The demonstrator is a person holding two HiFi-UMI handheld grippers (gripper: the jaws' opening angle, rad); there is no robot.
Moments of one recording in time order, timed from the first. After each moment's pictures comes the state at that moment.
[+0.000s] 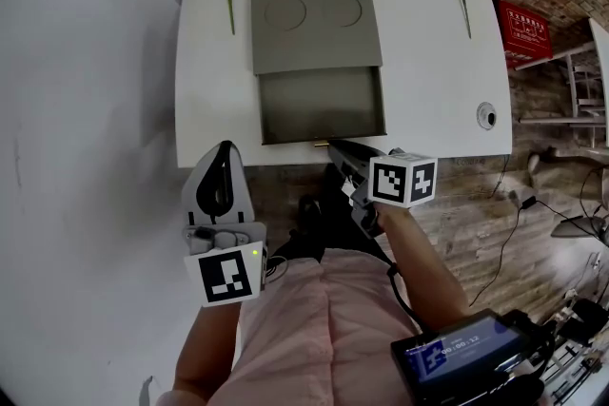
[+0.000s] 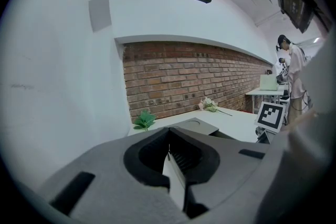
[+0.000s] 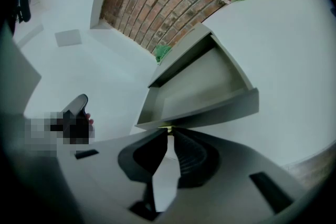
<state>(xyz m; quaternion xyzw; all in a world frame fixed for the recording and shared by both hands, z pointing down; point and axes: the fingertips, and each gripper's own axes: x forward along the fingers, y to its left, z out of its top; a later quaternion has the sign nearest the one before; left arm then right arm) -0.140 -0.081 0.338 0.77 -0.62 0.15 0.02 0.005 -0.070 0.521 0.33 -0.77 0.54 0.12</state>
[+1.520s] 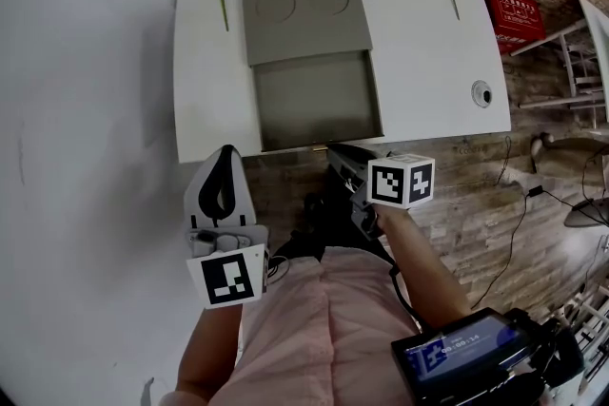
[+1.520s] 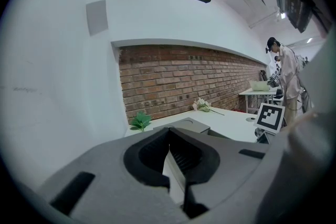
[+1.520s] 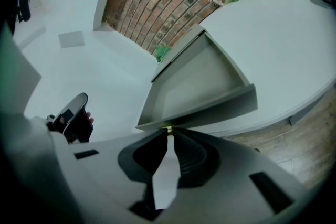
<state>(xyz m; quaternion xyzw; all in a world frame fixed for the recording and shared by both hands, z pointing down) -0.132 -0.052 0.337 0.79 -0.60 0.15 0.01 0.009 -0.036 0.525 0.35 -0.76 0.53 0.11</state>
